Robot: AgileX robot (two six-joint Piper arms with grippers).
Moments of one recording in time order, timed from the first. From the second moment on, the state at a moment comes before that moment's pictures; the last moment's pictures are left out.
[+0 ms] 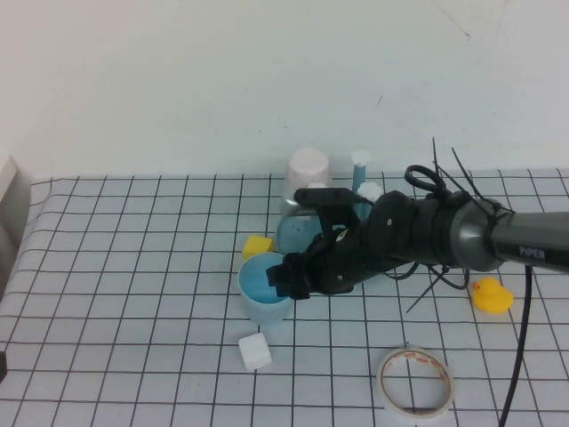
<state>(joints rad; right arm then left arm) 0.58 2.22 -1.50 0.65 0.36 -0.26 -0.08 0.43 -0.40 -0.25 0.50 0.20</state>
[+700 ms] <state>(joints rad) 0.58 2.19 -1.50 0.65 0.40 -0.35 -0.08 0.43 -0.40 -0.26 0.50 0.20</state>
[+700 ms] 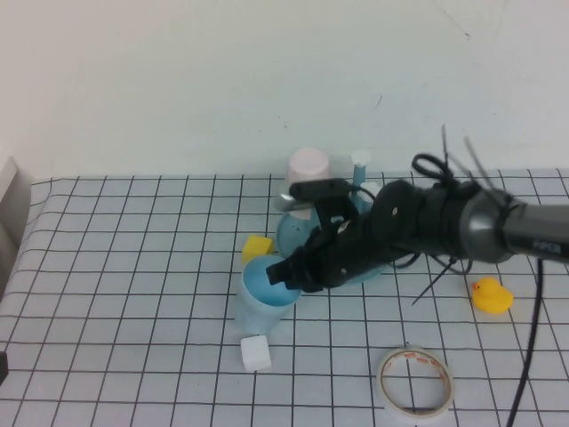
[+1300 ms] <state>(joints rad) 0.59 1.56 -1.46 0.66 0.50 -0.63 -0.08 0.43 -0.40 -0.26 0.50 0.21</state>
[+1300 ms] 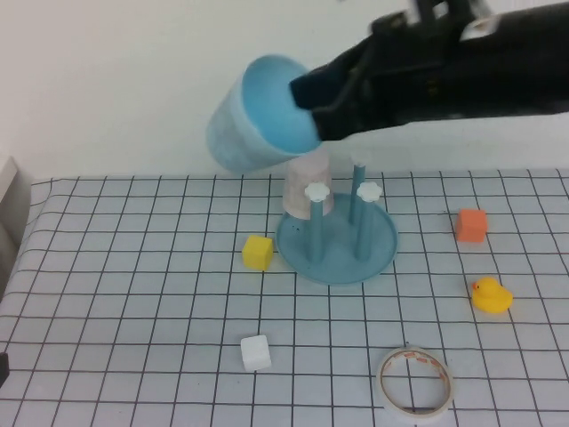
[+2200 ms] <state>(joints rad) 0.59 0.99 -0.68 1.70 0.50 -2.07 -0.08 0.48 -0.40 -1.49 0.47 0.38</state>
